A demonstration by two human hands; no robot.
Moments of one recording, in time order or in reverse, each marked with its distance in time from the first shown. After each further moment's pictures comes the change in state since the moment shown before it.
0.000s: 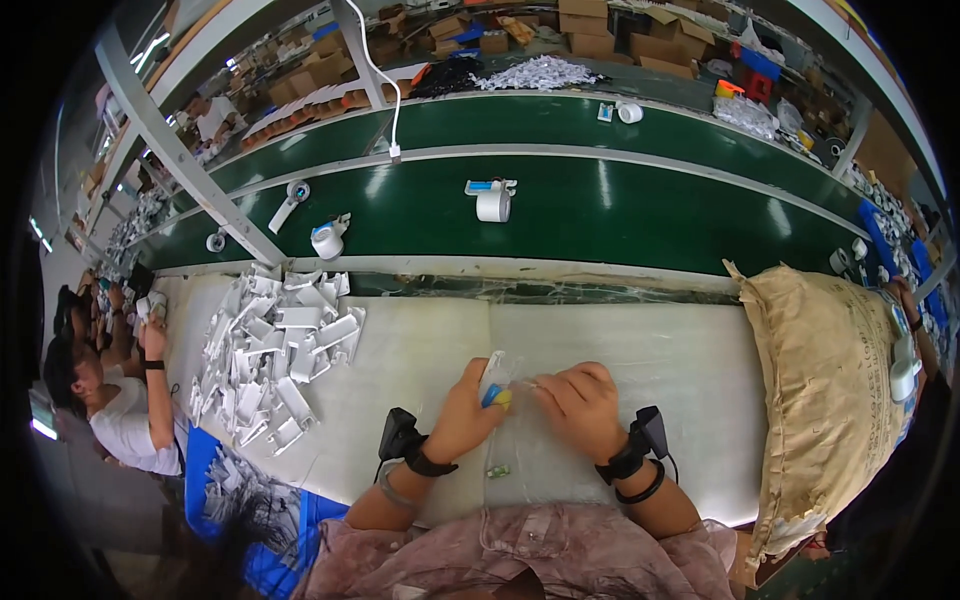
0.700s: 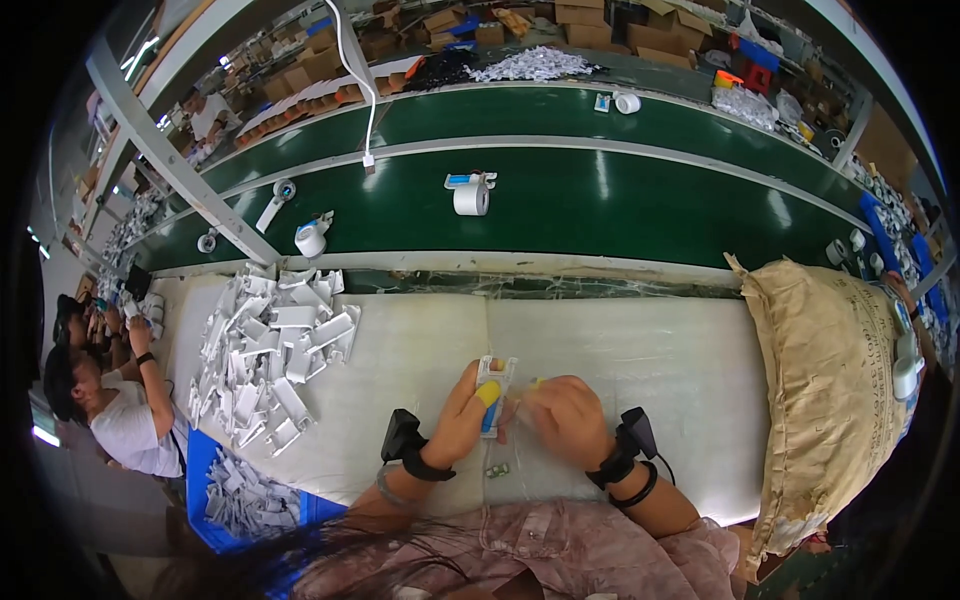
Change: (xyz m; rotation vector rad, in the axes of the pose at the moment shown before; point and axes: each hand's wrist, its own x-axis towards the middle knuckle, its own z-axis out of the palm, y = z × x) left_hand -0.007 0.004 0.005 -0.823 -0.141 -0.219; right_hand -0.010 -0.006 0.011 0.241 0.090 -0.041
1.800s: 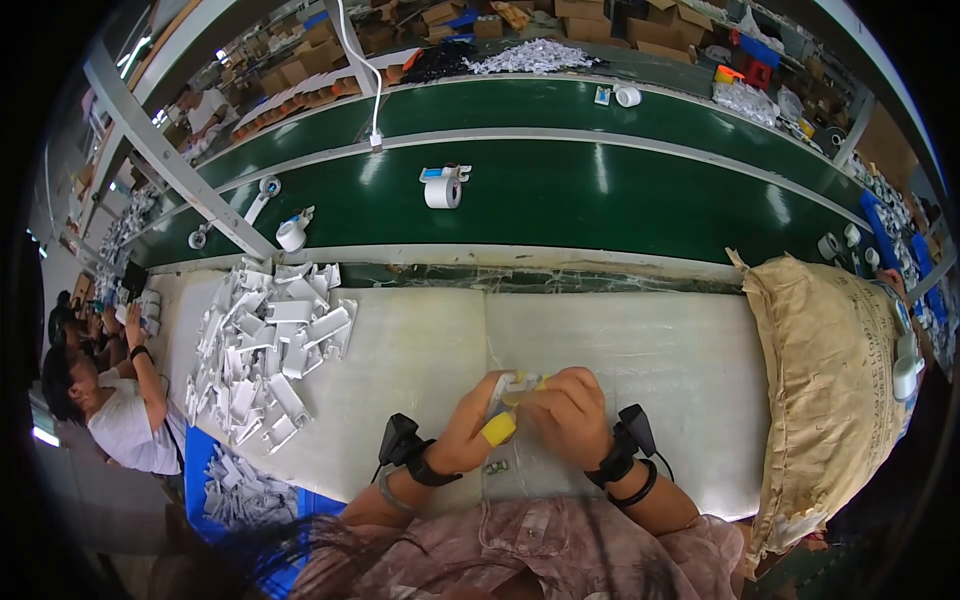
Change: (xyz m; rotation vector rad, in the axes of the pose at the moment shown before) left_hand -0.008 0.008 0.009 0.425 -0.182 0.334; right_hand 0.006 -0.008 -0.006 -0.080 0.008 0.032
